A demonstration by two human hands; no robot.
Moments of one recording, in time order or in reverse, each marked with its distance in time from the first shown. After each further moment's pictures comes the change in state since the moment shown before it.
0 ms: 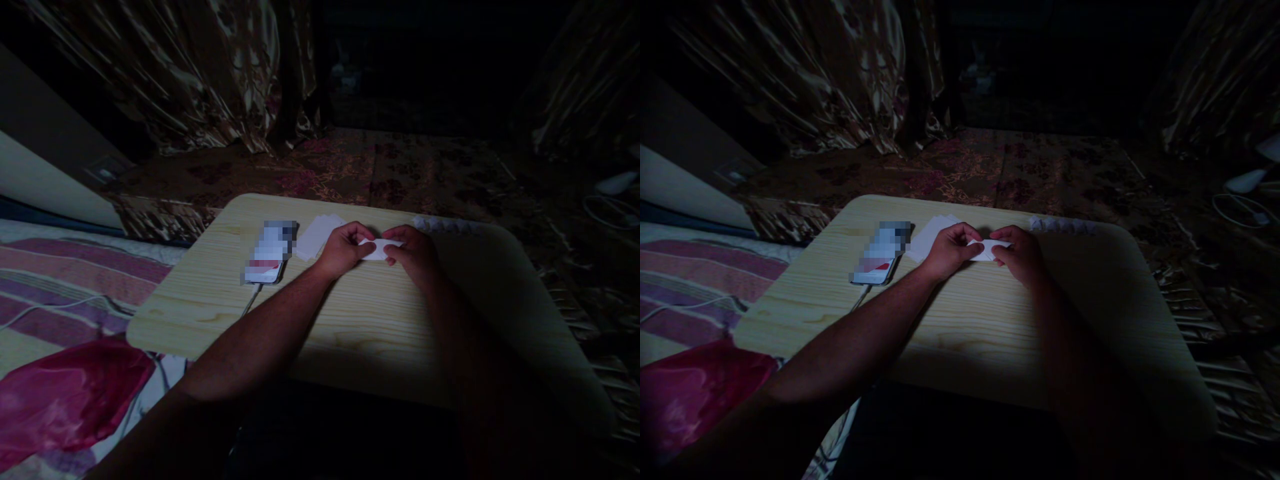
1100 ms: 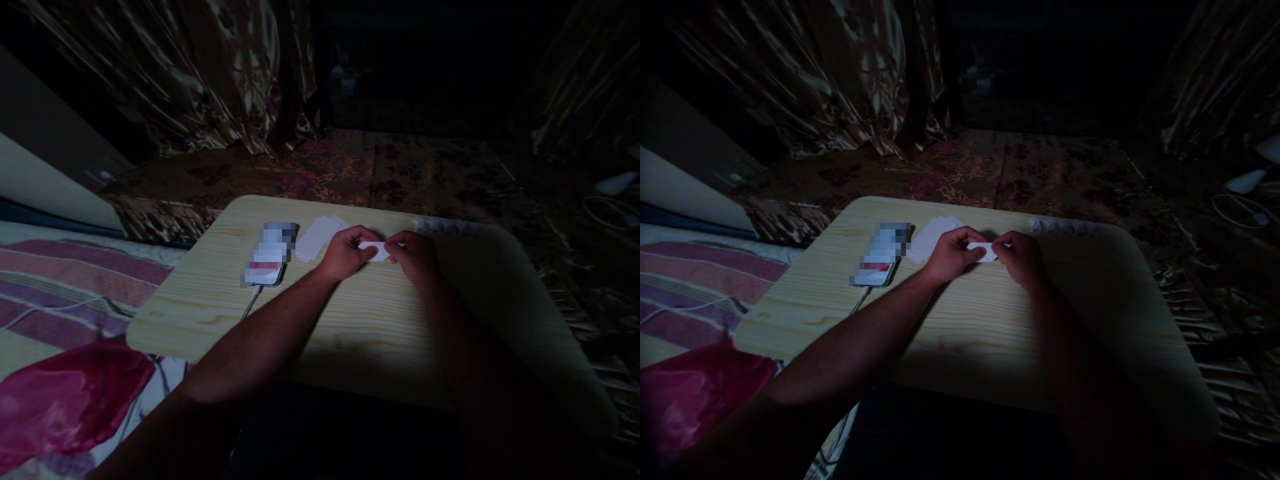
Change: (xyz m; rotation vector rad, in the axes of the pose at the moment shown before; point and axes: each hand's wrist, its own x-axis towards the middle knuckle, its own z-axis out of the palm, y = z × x) left_hand 0.001 -0.006 0.000 0.099 -0.028 0.139; right_hand 0.000 0.004 -0.001 -0.229 0.088 -0.035
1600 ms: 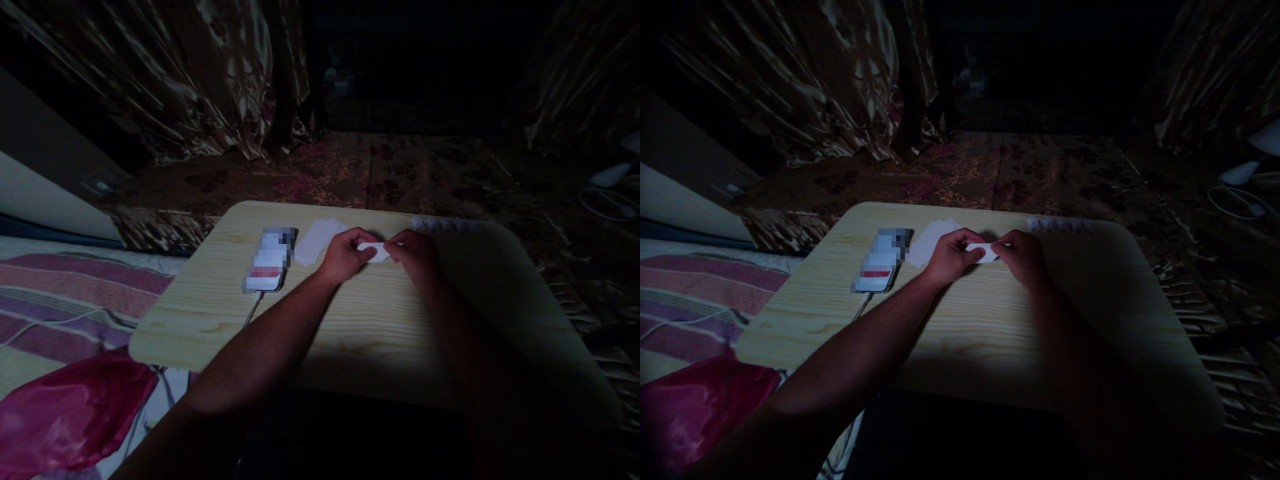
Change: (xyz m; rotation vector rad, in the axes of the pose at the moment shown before) left_hand 0.000 0.003 0.001 -0.045 0.003 -0.063; right_hand 0.002 0.003 -0.001 0.023 0.047 -0.014
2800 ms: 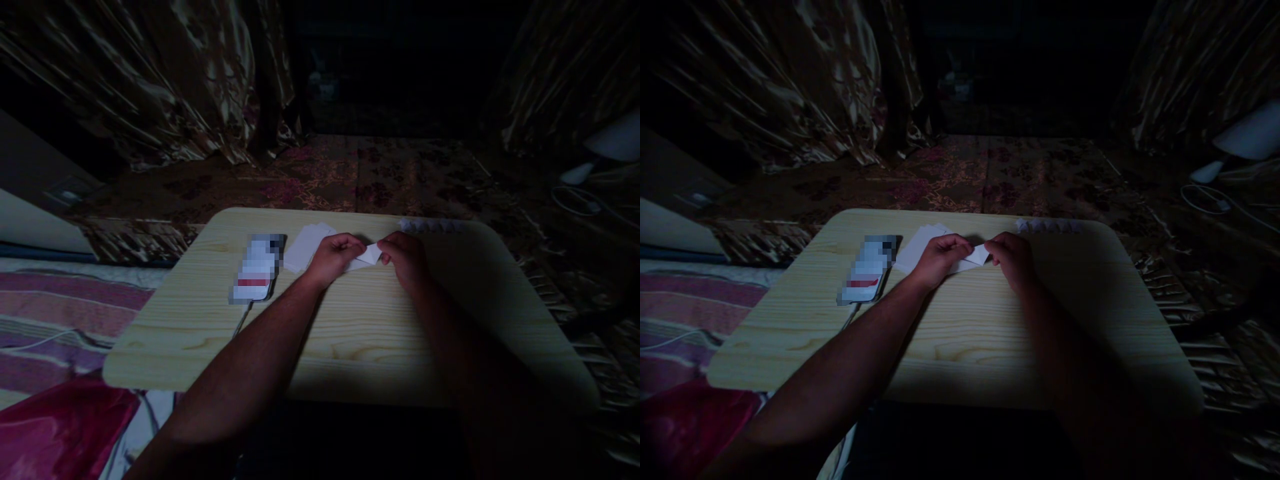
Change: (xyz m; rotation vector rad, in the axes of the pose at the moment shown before) left_hand 0.004 0.005 -0.009 0.025 -0.023 -0.147; right_hand 0.003 0.003 0.008 0.294 0.035 0.062
